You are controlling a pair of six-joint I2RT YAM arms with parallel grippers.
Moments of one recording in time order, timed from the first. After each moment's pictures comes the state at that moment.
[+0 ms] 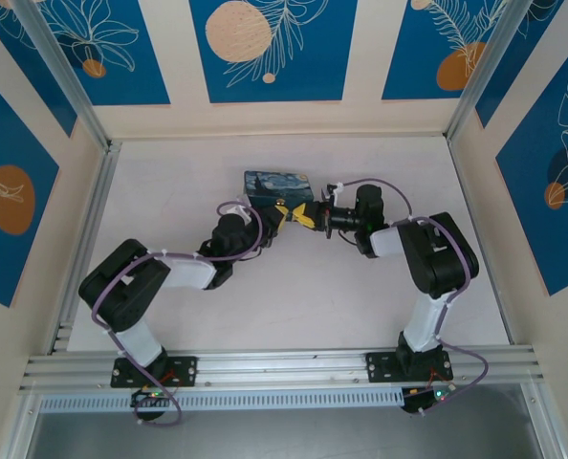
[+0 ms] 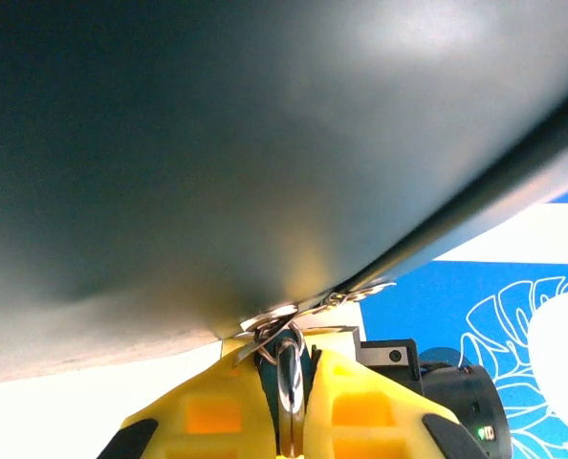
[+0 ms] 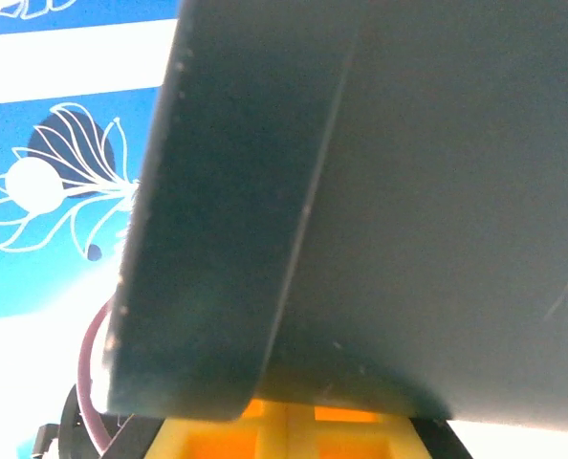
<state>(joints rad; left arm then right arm) -0.71 1.69 0.67 0.90 0.08 -1.51 0.29 1.83 0.76 0.87 -1.04 1.43</state>
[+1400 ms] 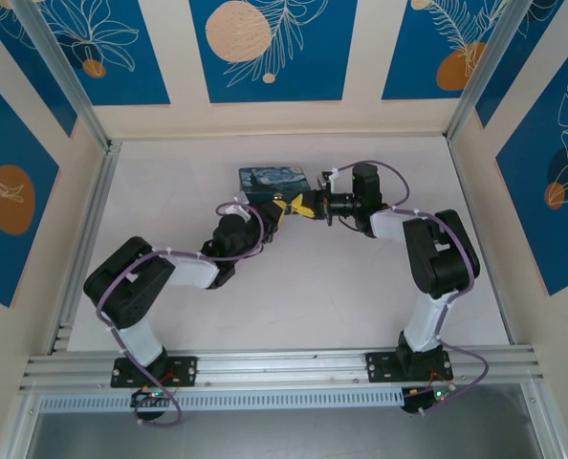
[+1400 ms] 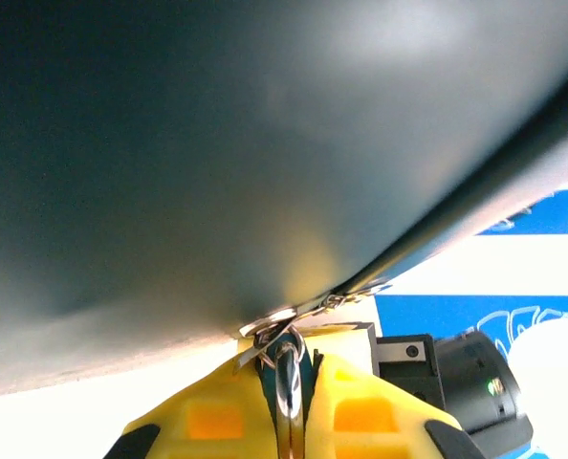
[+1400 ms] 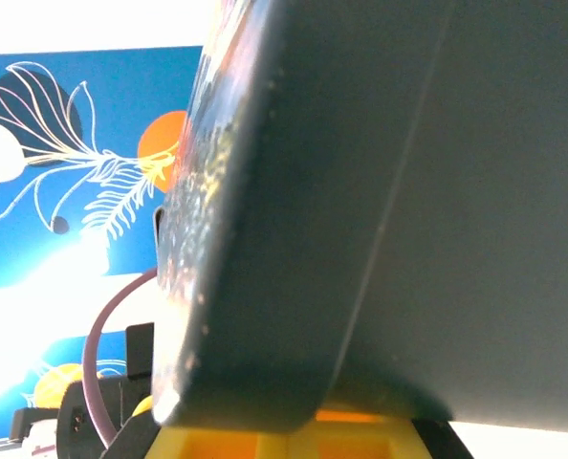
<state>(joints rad) -0.72 1.72 0.68 0.98 -0.01 -1.52 0.29 1.85 0.96 0.56 -1.12 1.29</state>
